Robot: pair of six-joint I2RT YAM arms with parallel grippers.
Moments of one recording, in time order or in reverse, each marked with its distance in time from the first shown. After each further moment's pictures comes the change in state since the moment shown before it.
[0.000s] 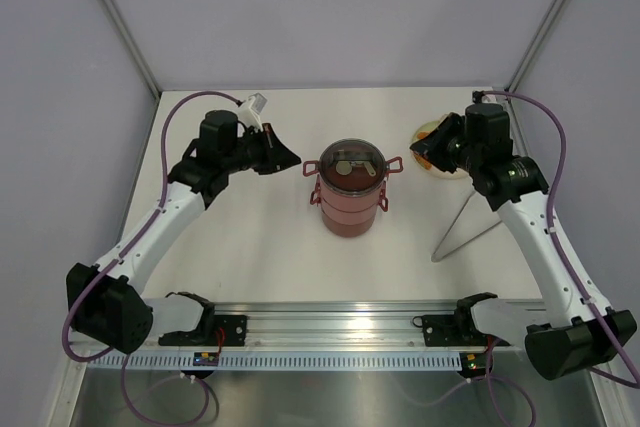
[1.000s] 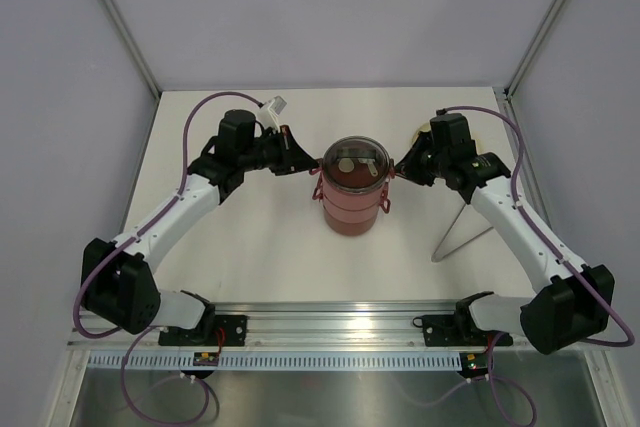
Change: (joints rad) left arm -0.059 0.109 -0.003 0.105 0.100 -0.051; right arm 0.079 0.126 -0.115 0.053 -0.040 0.000
